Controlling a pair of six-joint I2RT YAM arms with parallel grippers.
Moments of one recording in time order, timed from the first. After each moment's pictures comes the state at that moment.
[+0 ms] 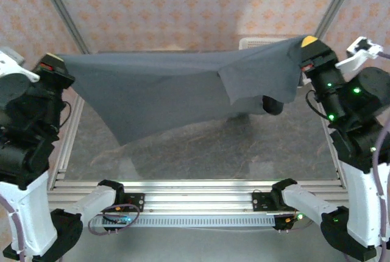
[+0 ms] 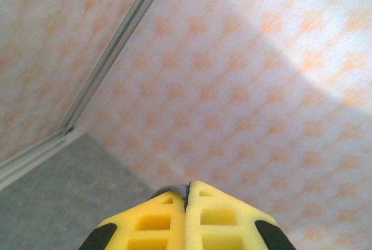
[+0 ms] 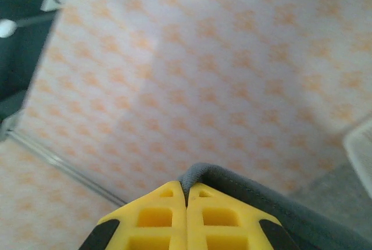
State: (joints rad) left arm -0.15 1.02 1.97 -1.00 -0.48 -0.69; right arm 0.32 0.98 1.78 -0.67 0.13 0.86
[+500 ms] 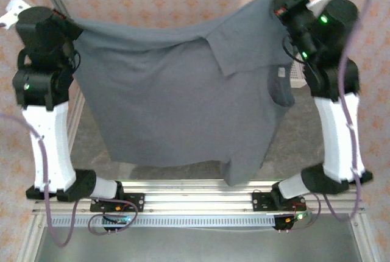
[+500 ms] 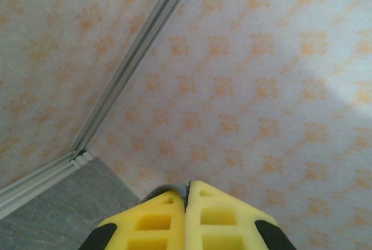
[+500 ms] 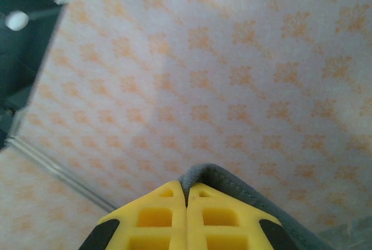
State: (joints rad) left arm 0.02 1.44 2.25 -0.96 -0.45 -0.70; right arm 0.32 1.51 2.27 -0.62 0.09 0.82
